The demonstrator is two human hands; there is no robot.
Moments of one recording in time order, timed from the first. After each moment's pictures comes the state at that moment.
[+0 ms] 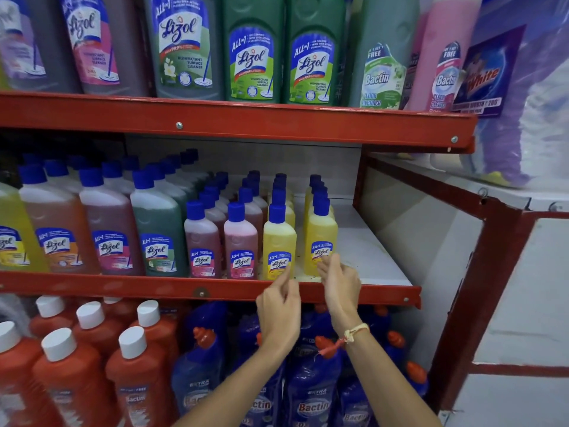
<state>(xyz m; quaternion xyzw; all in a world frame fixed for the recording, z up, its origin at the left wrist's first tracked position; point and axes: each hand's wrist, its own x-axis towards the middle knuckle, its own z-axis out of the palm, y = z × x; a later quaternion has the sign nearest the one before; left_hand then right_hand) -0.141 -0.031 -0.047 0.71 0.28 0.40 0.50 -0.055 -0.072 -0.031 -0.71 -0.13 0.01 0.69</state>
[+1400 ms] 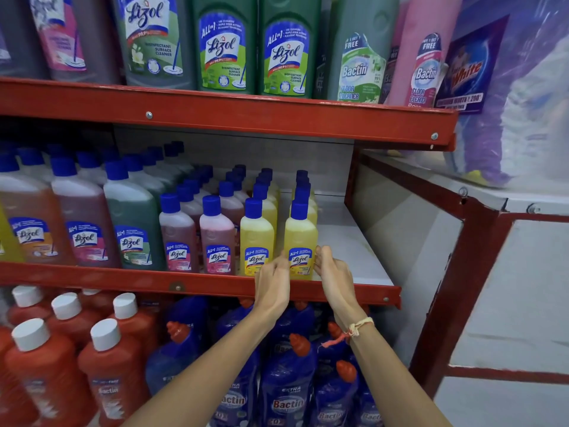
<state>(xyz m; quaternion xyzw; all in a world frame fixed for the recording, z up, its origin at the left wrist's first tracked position) -0.089 -0.032 -0.034 0.68 0.29 0.35 0.58 -0.019 -0.107 -0.025 -0.74 -0.21 0.11 0.63</state>
